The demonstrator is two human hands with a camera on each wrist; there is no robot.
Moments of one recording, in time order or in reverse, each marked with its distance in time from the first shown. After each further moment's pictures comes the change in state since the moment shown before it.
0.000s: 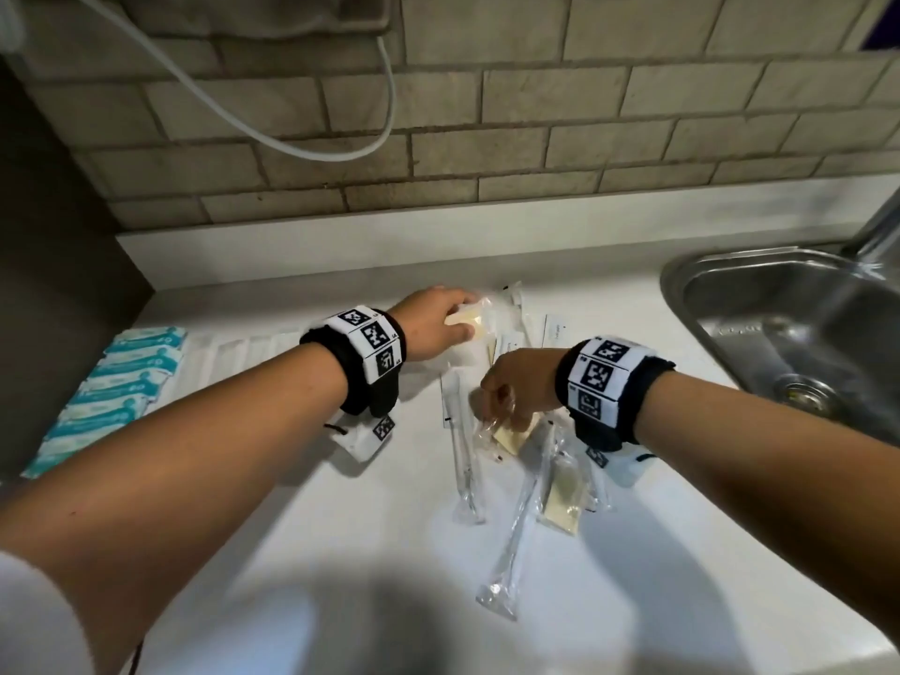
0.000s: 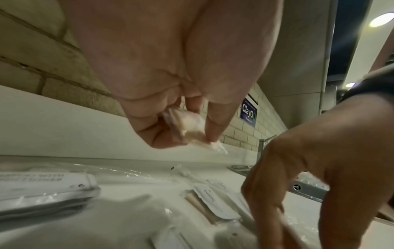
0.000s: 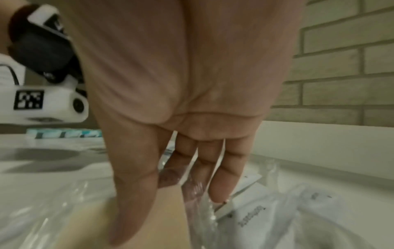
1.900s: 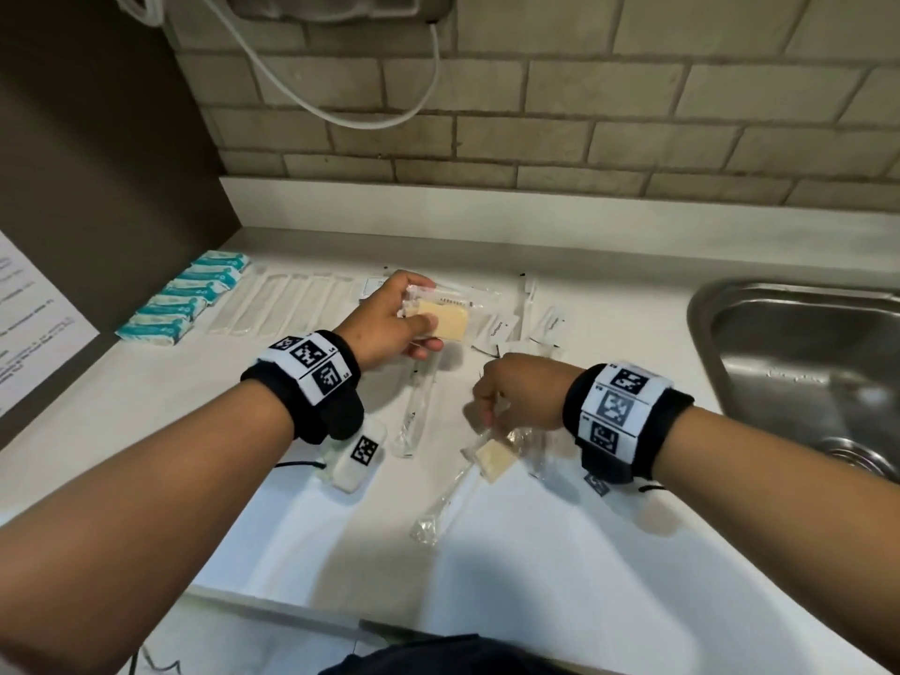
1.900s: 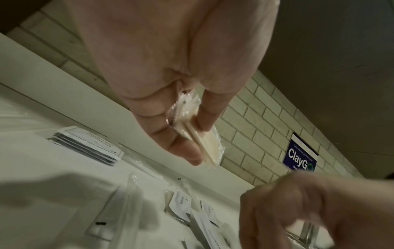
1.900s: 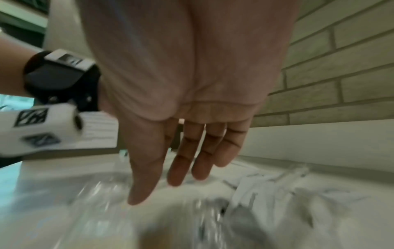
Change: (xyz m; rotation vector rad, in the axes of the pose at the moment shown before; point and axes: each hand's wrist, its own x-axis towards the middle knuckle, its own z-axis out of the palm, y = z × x) left_hand -0.078 0.061 0.046 -0.738 0.377 -0.343; right_hand -0.050 0.056 0.036 -0.096 0.139 -0.389
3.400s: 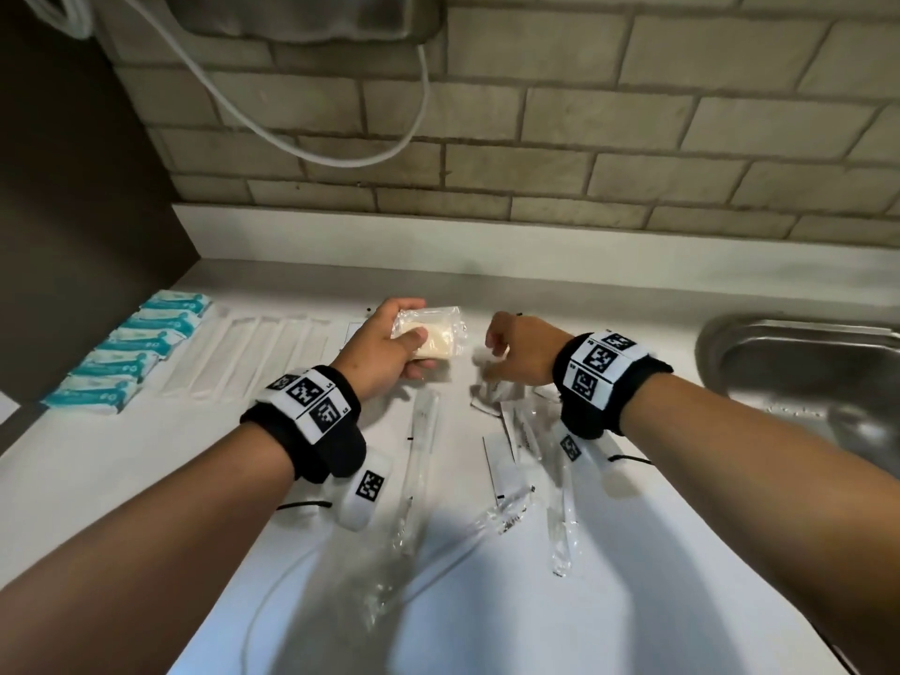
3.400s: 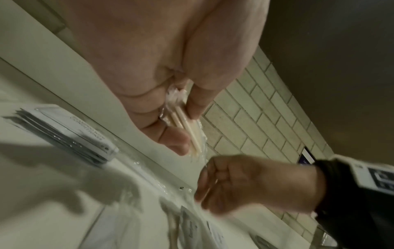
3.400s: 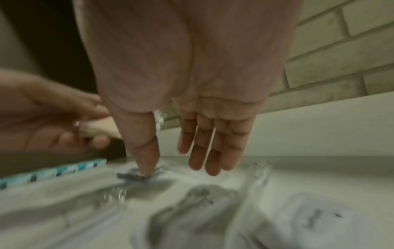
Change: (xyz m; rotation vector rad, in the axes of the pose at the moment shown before) left_hand 0.072 -0.008 -0.014 -0.149 0.083 -0.050; right_hand 0.082 0.048 -0.070 0.161 0.210 0.277
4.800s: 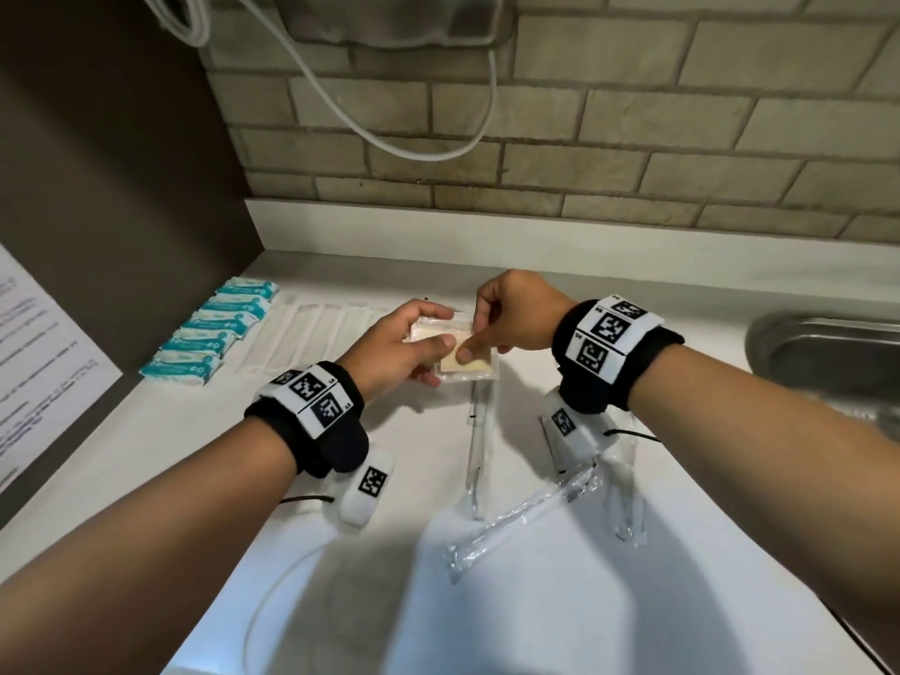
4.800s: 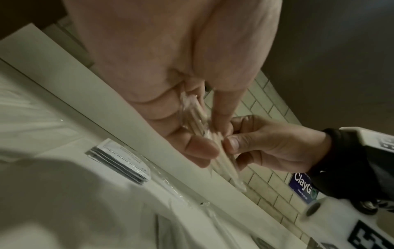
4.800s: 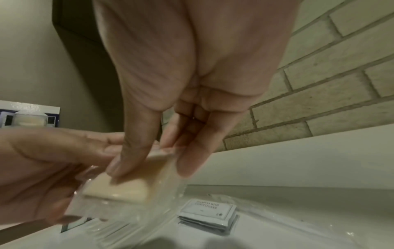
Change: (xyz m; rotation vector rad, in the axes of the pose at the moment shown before) left_hand -0.043 -0.006 -0.063 0.029 -0.111 0.044; right_hand -0.004 -0.094 -0.001 0.250 0.092 -0.143
